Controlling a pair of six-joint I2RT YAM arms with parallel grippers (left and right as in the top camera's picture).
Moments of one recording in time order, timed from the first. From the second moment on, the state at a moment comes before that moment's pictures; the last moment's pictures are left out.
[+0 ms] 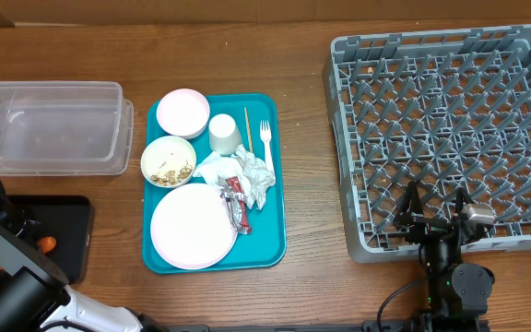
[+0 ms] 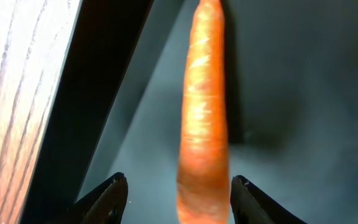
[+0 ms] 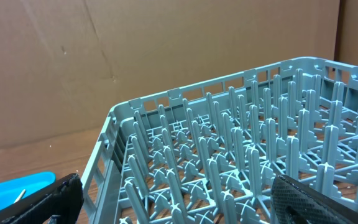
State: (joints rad) left arm 0.82 1.88 1.26 -1.02 -0.25 -1.19; right arm -0.03 0.01 0.02 -0.03 0.04 0.22
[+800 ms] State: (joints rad) left arm 0.56 1.61 1.60 -1.37 0.28 -0.82; right arm -0.03 0.01 0.02 -0.03 0.04 0.22
